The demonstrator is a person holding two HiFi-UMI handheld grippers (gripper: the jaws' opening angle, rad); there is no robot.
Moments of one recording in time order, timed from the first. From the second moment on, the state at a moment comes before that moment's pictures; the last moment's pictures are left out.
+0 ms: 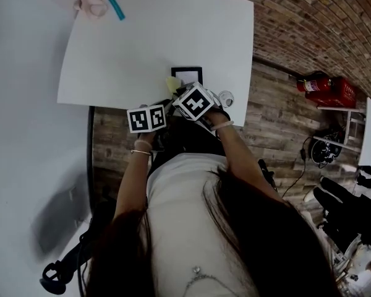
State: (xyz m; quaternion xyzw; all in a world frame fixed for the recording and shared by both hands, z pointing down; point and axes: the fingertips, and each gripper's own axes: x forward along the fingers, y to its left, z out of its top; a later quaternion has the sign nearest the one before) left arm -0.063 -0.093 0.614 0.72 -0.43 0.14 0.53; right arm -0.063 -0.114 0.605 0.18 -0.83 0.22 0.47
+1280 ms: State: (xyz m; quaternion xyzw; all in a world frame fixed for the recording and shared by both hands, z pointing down) left arm -0.063 -0.093 0.613 0.71 -0.43 0.13 0.55; right arm -0.081 -0.160 0.595 0.22 -0.84 0.19 0.46
